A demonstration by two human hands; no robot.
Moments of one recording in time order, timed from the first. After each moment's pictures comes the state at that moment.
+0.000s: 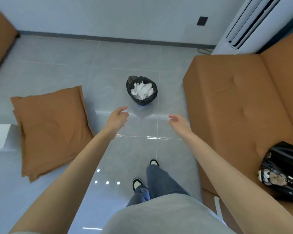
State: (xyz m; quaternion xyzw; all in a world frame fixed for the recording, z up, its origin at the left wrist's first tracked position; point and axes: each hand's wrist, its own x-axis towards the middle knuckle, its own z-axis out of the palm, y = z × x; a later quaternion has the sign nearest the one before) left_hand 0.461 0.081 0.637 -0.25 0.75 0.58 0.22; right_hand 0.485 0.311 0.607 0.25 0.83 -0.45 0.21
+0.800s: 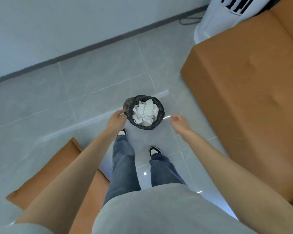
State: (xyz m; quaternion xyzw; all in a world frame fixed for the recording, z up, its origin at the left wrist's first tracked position) left_hand 0.008 0.052 0.540 -0.15 0.82 0.40 0.38; right_hand 0.123 0.253 0.501 0.48 0.69 -0.50 0.21
